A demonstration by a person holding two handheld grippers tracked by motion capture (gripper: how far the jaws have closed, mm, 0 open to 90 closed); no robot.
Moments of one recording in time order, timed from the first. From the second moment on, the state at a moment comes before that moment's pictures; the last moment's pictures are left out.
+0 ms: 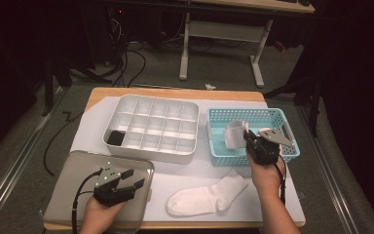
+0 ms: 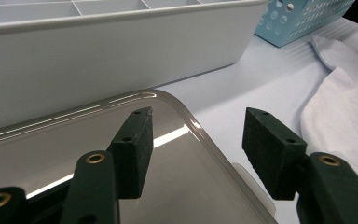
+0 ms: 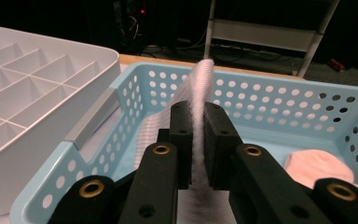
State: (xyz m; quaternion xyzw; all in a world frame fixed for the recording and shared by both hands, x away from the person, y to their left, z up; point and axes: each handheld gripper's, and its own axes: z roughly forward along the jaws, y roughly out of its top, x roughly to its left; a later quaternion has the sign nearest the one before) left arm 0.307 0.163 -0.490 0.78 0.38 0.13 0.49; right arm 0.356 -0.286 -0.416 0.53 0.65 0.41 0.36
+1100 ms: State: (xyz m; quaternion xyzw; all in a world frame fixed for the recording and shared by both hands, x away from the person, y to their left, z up) left arm 0.303 0.156 -0.489 0.78 0.37 0.13 0.49; right arm 0.286 -0.270 -0.369 0.47 0.63 0.48 0.39
